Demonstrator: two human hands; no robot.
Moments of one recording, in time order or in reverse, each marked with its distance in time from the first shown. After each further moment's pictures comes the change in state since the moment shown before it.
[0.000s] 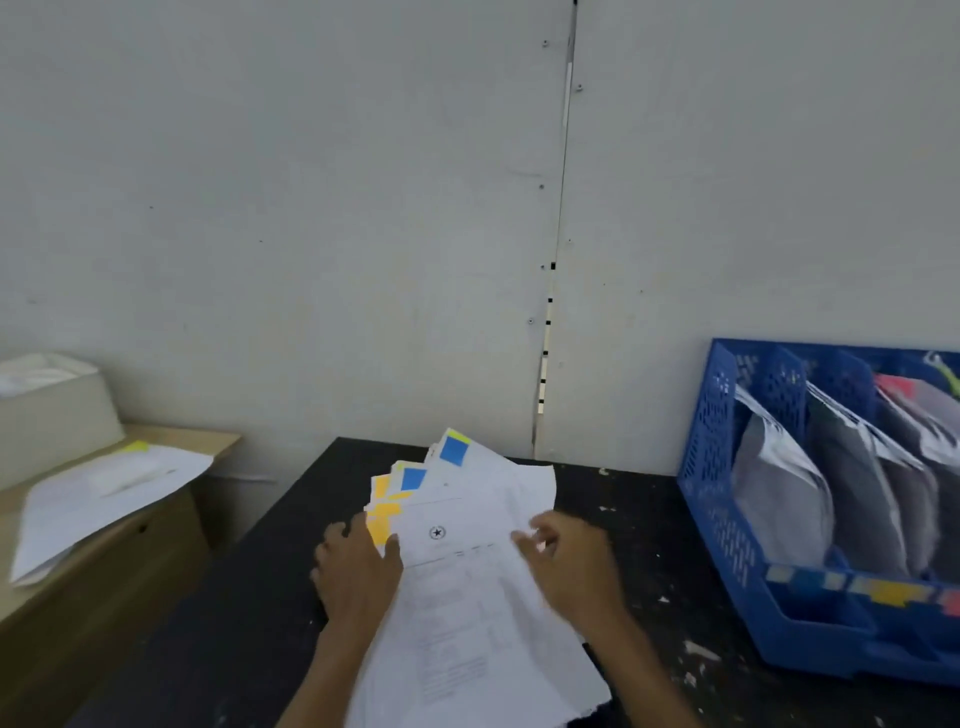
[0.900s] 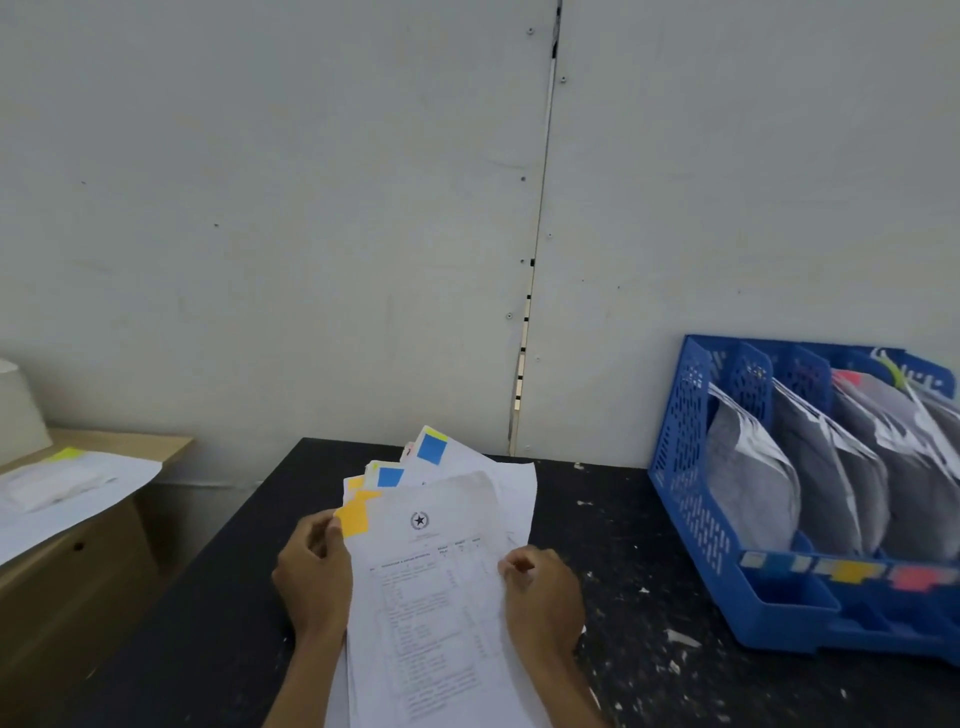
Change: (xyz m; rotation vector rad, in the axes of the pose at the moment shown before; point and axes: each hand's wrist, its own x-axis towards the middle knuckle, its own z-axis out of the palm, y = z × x) left_hand 0.011 -0.008 -0.006 -0.741 0.203 -0.089; right_hand -0.011 0.006 0.070 0.000 0.270 0.256
